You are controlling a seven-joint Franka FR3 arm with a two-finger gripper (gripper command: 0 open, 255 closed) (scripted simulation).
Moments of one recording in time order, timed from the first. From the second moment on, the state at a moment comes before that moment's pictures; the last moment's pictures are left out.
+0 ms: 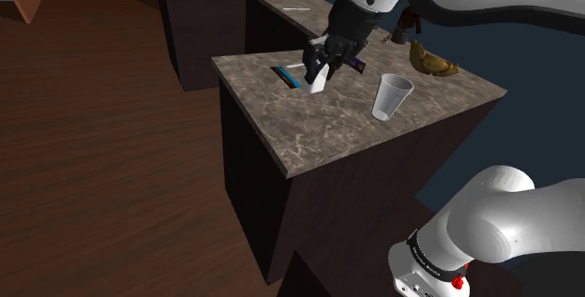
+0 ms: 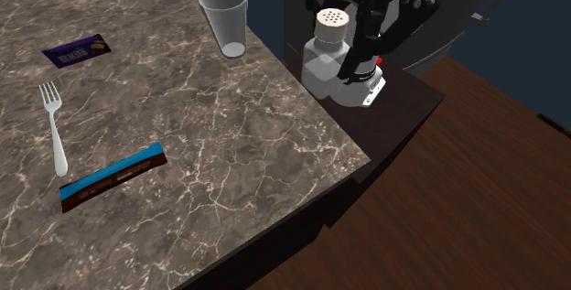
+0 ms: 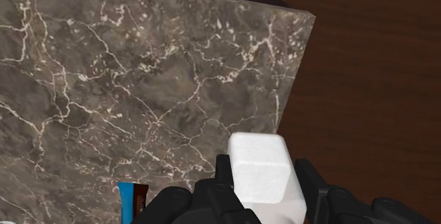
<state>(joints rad) -0.02 -0.69 0.36 -2.24 0.12 1.87 0.37</state>
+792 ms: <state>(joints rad) -0.10 -0.54 0.20 -2.15 0.05 1.93 0.17</state>
